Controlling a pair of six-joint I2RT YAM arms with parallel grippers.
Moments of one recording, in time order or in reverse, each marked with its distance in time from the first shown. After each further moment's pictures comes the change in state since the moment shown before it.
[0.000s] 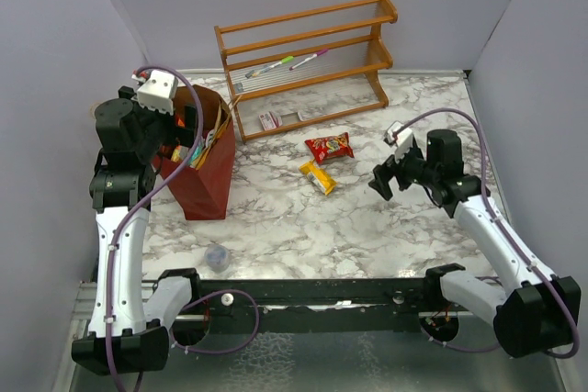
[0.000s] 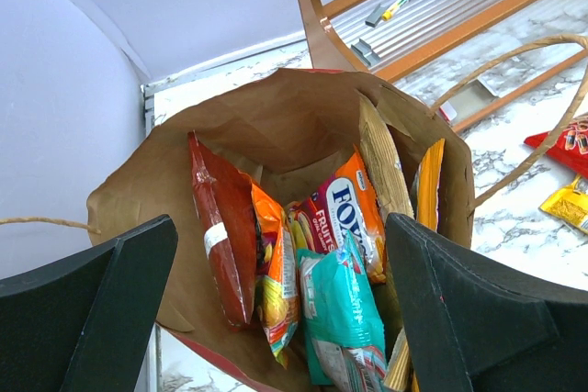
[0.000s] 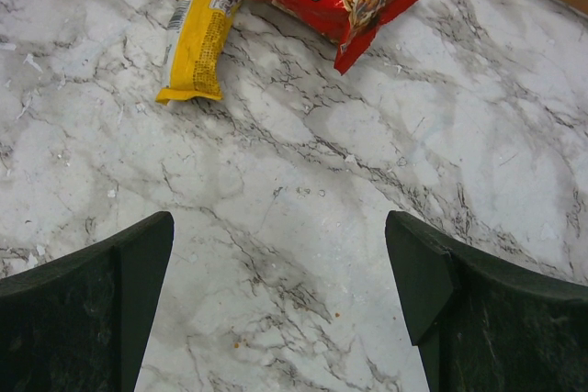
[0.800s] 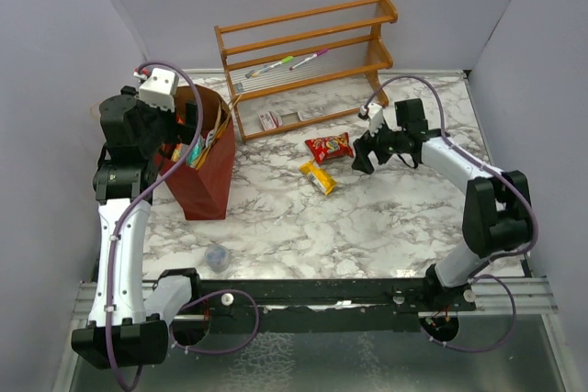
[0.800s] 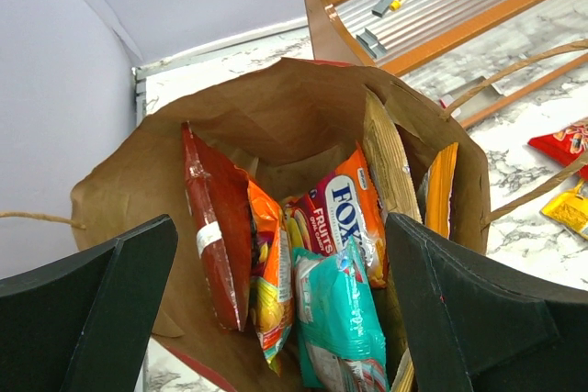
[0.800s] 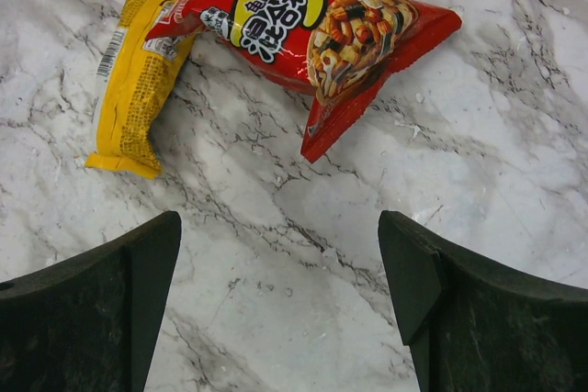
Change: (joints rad) left arm 0.000 0.032 -0.009 0.016 -0.014 -0.028; right arm 0.014 0.584 0.321 0.029 -0.082 -0.039
